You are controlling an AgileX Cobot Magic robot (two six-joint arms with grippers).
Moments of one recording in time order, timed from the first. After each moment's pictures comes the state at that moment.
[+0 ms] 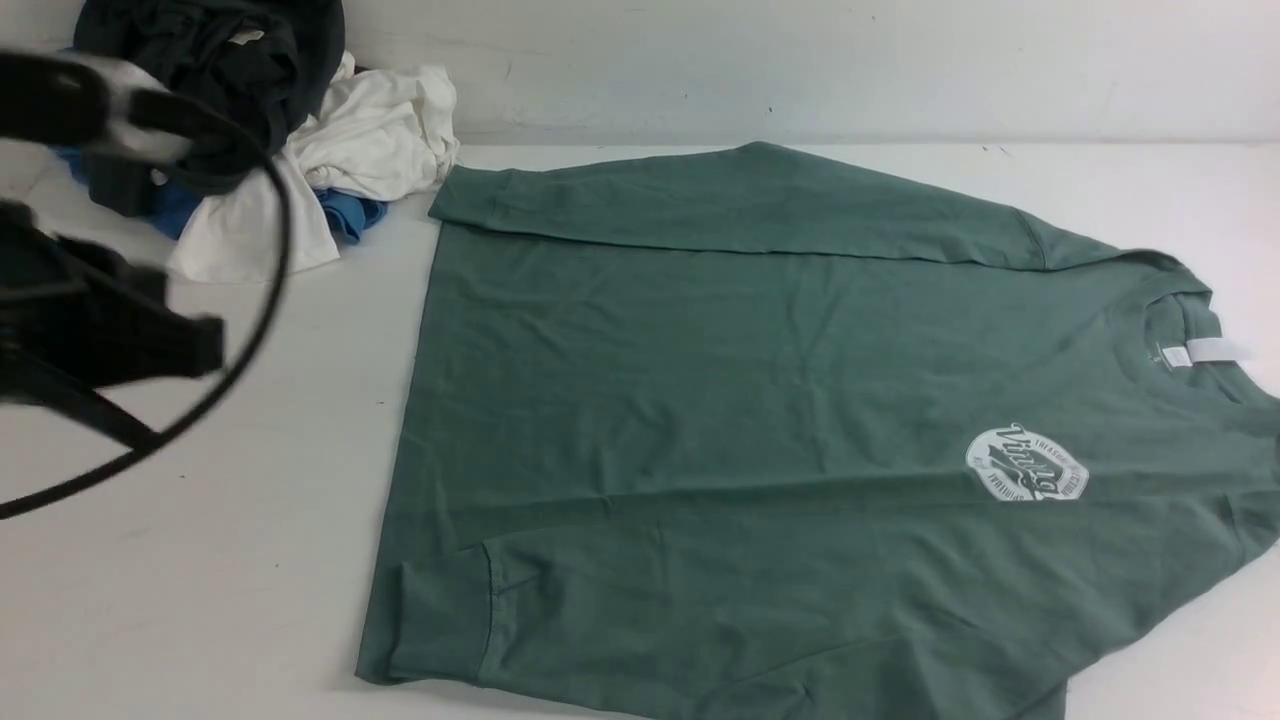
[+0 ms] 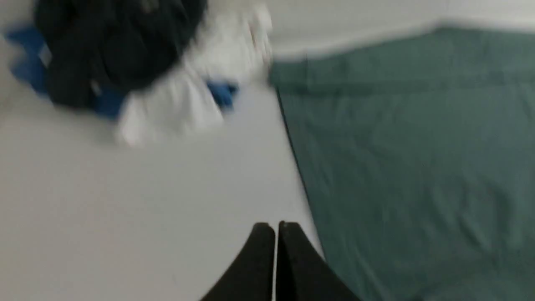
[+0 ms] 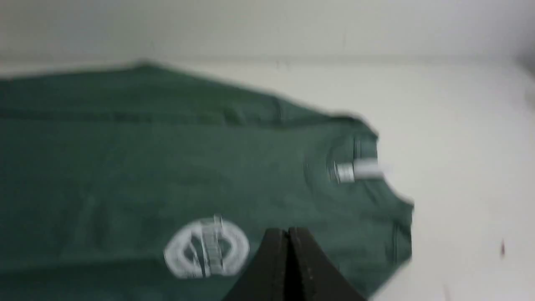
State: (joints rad) right arm -0.01 0.80 -0.59 -0.08 0.53 0.08; left arm -0.18 1.06 -0.86 0.03 0.57 -0.06
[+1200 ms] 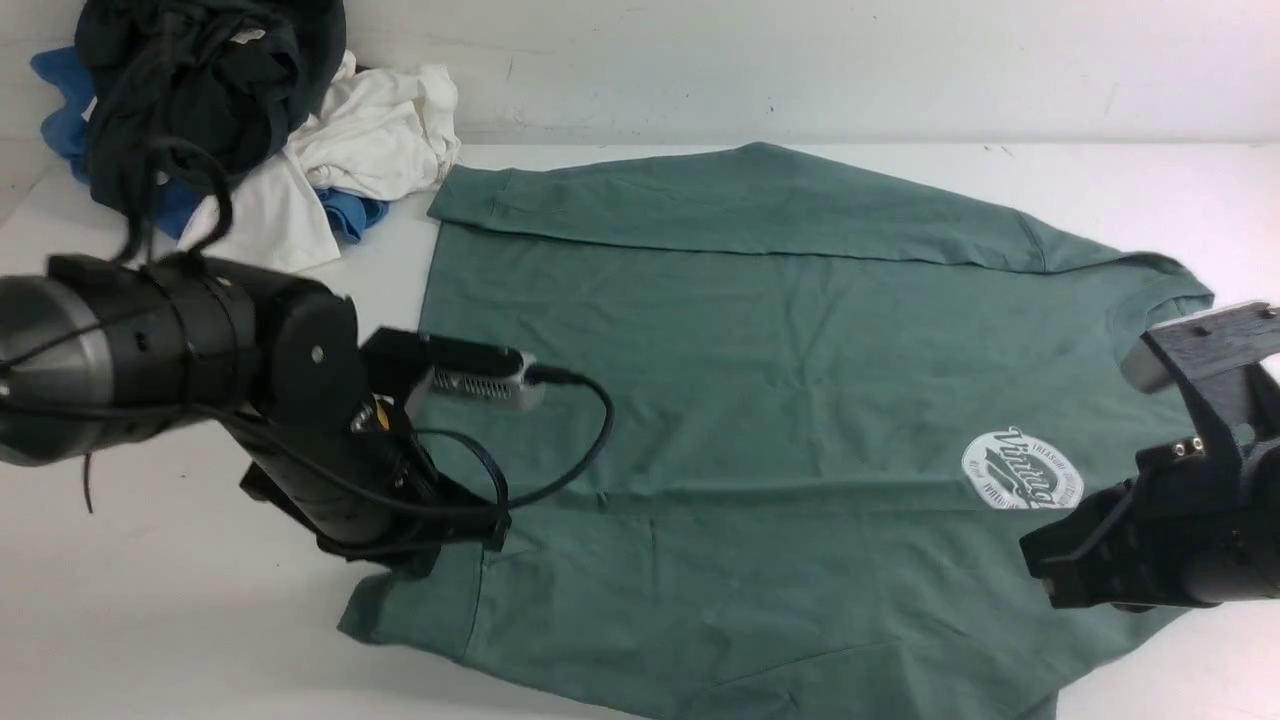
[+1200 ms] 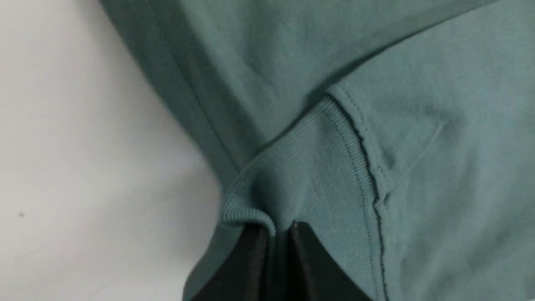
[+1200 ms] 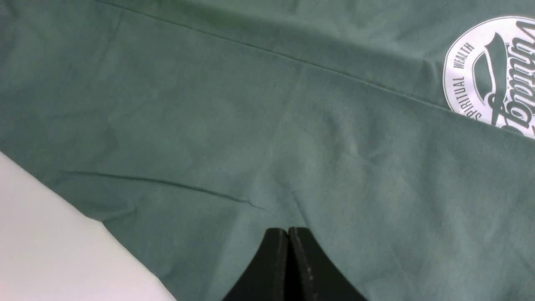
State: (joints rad) right arm 0.20 1.23 -0.70 0.54 0.69 -0.58; left arm -0.38 1.63 -1.02 -0.09 0.76 -0.10
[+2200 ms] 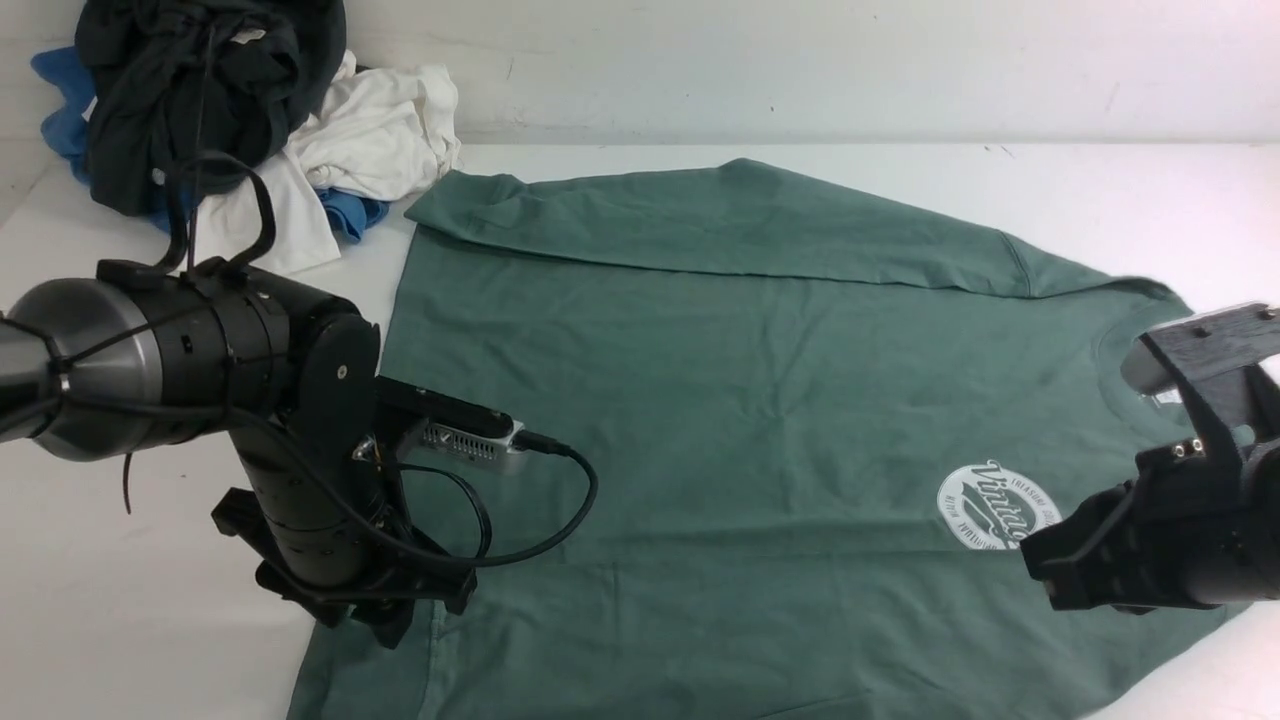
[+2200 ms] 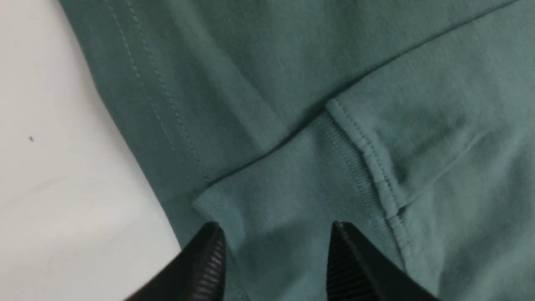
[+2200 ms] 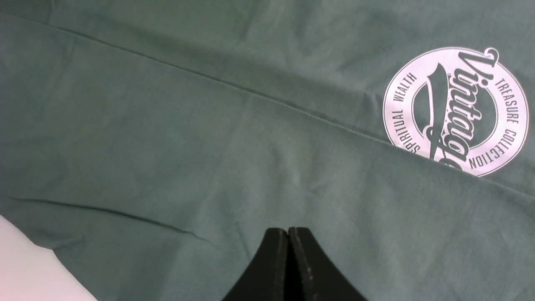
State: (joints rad) right arm 0.20 1.23 -0.70 0.54 0.69 -0.58; left arm -0.38 1.74 -1.01 0.00 0.89 -0.10
